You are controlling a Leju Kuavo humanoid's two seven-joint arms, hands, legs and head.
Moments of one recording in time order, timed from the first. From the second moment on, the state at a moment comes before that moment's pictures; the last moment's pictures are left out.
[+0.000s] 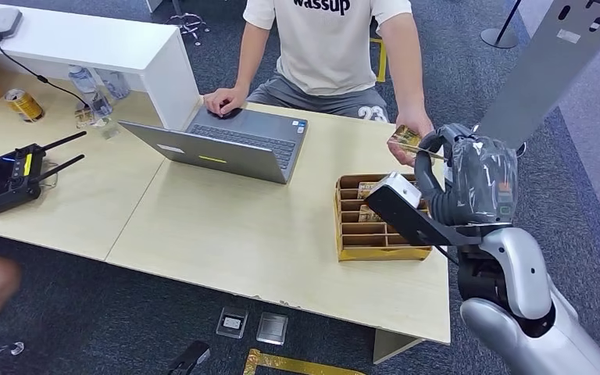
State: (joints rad) left arm -0.11 0.16 -1.14 -0.20 1.20 0.11 -0.07; right arm -0.78 -0.16 0.84 -0.87 0.90 -0.41 0.17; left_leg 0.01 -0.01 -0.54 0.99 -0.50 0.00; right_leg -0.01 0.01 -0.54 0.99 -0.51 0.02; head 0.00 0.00
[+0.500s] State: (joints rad) left arm -0.12 0.15 -1.16 -0.19 1.19 0.11 -0.08; right arm -0.88 -0.04 0.88 -0.43 0.89 -0.60 0.04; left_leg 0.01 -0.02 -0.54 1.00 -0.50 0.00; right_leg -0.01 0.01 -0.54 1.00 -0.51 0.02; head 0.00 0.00
